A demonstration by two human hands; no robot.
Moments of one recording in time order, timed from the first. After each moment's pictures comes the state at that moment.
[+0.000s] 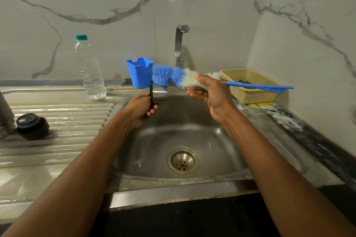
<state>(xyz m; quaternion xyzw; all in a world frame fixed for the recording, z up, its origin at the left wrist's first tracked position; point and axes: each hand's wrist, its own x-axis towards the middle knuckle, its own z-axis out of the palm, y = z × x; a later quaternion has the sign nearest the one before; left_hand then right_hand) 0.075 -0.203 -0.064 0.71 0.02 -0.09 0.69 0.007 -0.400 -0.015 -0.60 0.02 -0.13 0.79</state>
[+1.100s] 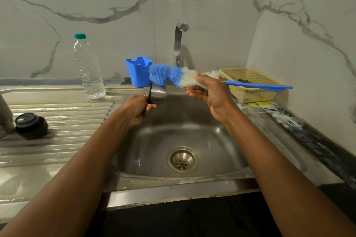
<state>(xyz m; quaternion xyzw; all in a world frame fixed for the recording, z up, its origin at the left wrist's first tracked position) 0.077 -0.201 -0.060 0.64 0.08 -0.10 0.76 0.006 -0.402 -0.016 -0.62 0.01 -0.12 0.78</state>
